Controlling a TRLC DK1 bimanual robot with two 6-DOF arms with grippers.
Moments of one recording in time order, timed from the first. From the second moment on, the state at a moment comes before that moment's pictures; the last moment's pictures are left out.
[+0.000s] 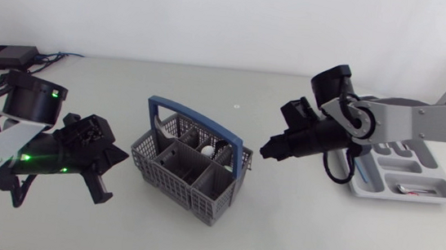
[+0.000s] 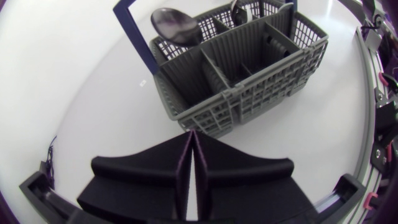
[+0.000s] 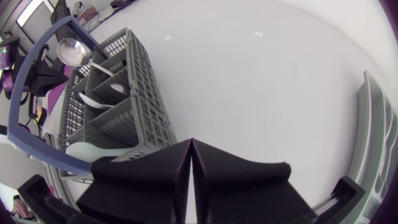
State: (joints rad) left arm -0.23 1.19 0.58 -0.25 0.19 0.72; right arm 0.32 1.69 1.00 -0.29 -0.38 -0.11
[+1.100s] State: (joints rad) left arm -0.41 1.74 0.91 -0.06 0.15 0.65; right arm 0.39 1.48 0.80 -0.39 -0.51 -0.10
